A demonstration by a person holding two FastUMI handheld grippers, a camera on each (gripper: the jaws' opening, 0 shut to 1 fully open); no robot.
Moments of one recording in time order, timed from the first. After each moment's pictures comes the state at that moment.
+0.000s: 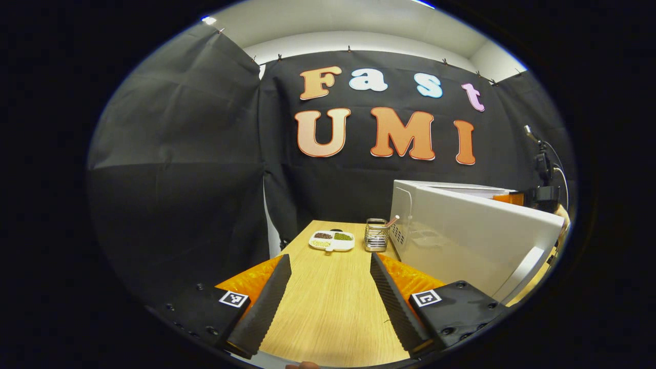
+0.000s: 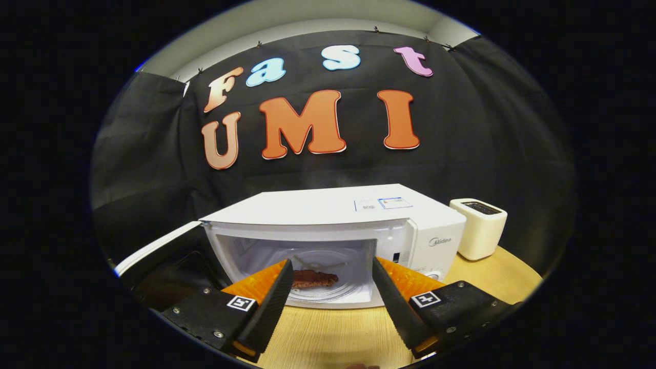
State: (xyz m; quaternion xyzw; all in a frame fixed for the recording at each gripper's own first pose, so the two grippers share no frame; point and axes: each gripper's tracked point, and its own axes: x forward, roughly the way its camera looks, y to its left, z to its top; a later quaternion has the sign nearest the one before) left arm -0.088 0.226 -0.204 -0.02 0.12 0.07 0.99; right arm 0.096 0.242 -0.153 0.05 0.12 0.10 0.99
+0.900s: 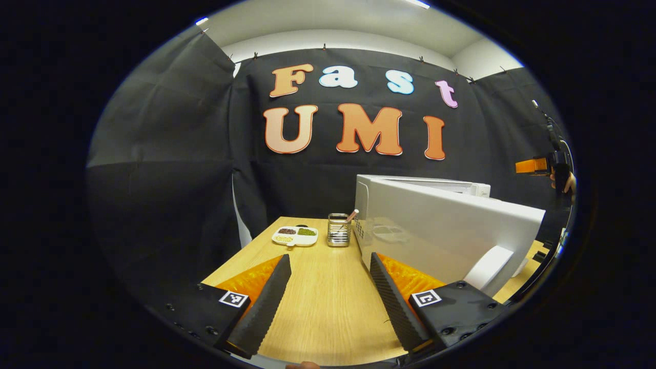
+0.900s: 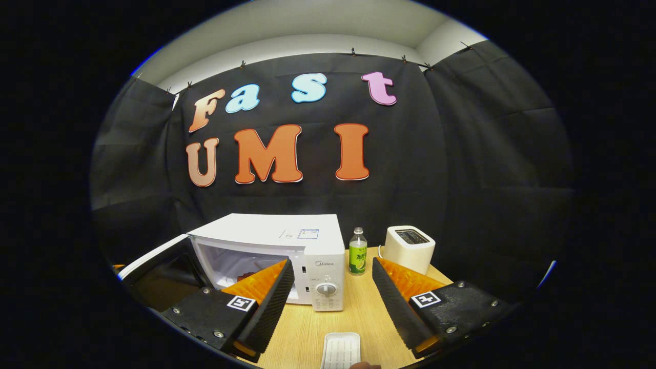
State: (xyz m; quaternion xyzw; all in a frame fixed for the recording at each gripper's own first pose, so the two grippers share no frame) left arm -0.091 0.142 -0.213 -0.02 0.13 -0.01 0.99; right arm 0.033 0.091 -0.084 0.02 0.08 0.03 1.00
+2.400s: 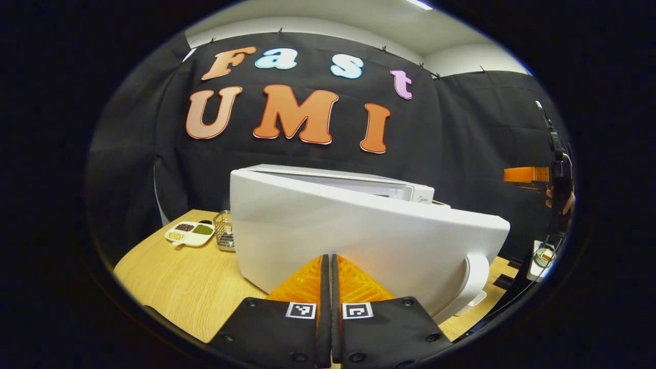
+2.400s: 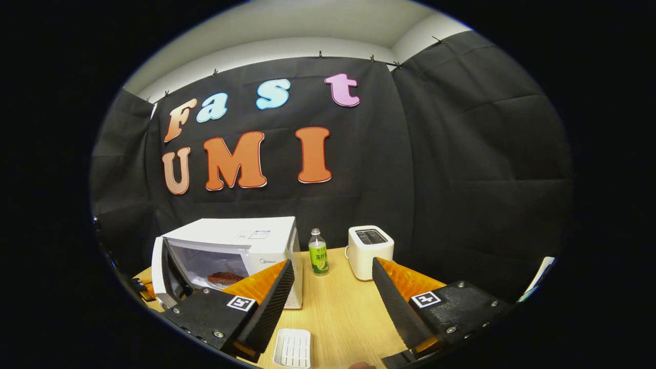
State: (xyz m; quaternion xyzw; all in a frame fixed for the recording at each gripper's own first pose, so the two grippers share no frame) left arm 0.019 -0.087 -0.228 -0.05 0.14 -0.16 0.98; right arm 0.024 -0.021 -0.084 0.05 0.09 -0.02 0.99
